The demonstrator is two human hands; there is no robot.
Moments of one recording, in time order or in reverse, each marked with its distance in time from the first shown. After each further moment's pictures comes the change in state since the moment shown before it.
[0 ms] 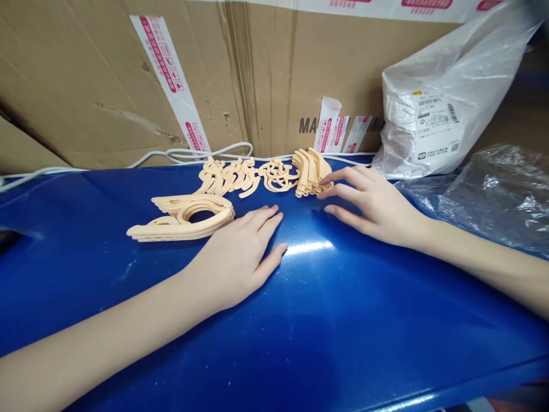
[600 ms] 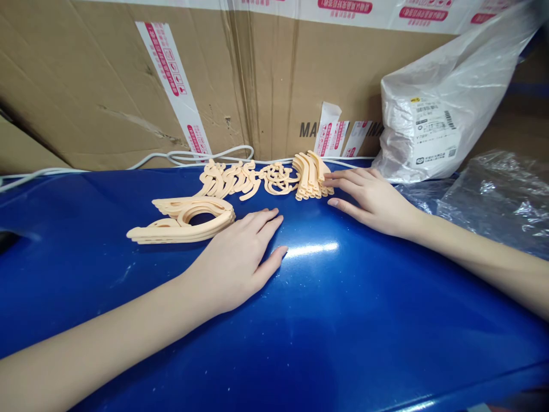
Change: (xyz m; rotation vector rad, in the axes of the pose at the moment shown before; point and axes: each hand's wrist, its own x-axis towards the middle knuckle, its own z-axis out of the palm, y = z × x) left_hand -0.001 -0.002 0.000 -0.033 0.013 -0.007; right_hand 0.001 0.022 0.009 -0.033 -0.043 0.087
